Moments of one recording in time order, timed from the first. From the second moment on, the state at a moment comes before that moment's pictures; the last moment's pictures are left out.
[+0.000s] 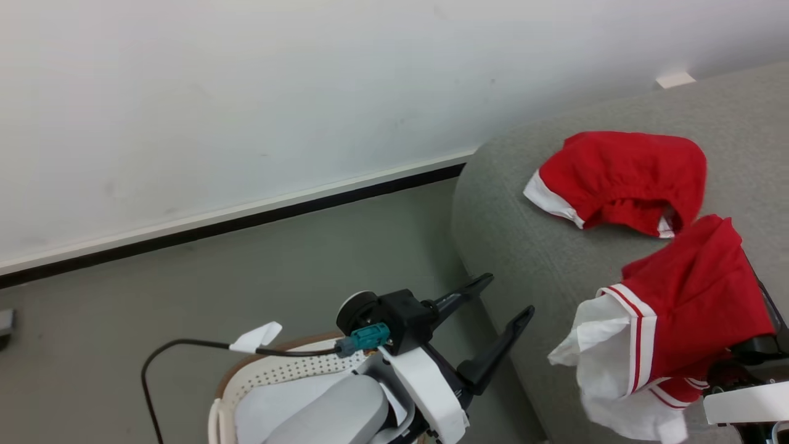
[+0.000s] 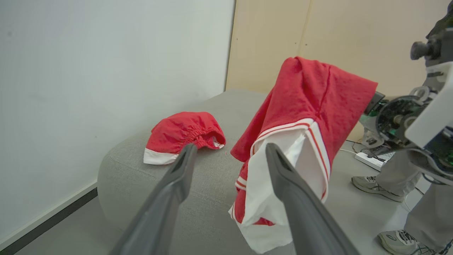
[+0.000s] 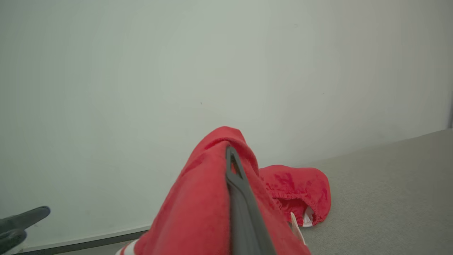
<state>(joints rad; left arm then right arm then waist) -0.63 0.12 -0.94 0.38 -0.58 -0.13 -0.26 -0.11 -0.26 0.04 -0.03 0.56 0.13 -0.16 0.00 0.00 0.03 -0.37</state>
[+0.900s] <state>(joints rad) -0.71 0.19 -0.97 0.38 -0.56 -0.13 -0.26 -0.36 -0.38 -0.14 0.01 0.58 0.13 -0.10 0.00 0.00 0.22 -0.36</state>
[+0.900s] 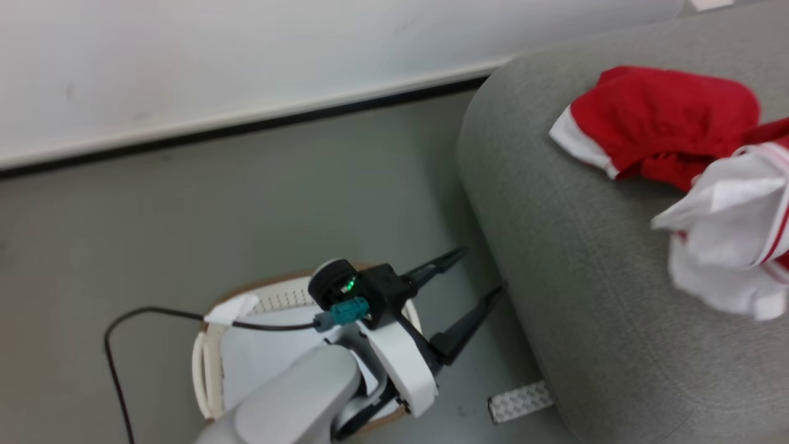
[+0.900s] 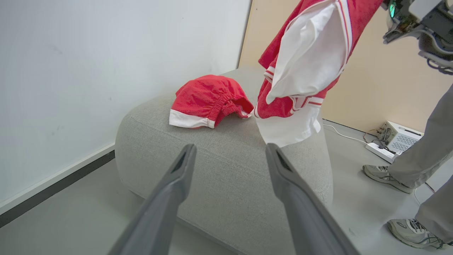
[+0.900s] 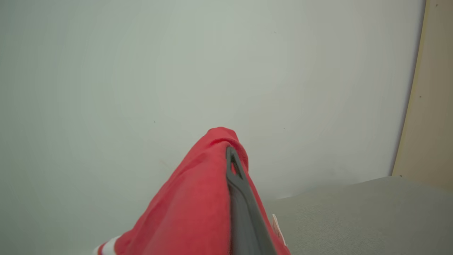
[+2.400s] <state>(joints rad) -0.66 0.25 -0.83 0.38 -0.60 -0.12 -0.26 -0.58 -0.75 0.32 0.67 0.57 0.13 0.10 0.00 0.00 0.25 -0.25</state>
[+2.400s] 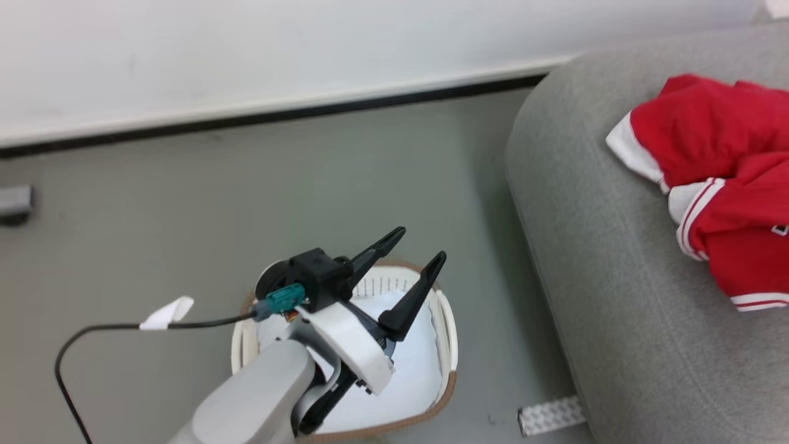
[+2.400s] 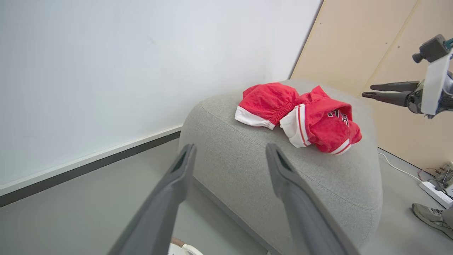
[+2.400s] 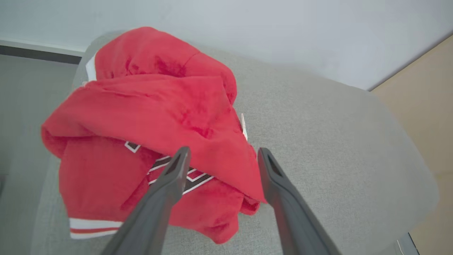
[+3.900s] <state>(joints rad) -0.09 0.13 -0.09 0.30 -0.36 -0.10 -0.26 0.00 -0.15 0.09 0.18 0.42 0.13 -0.26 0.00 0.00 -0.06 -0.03</state>
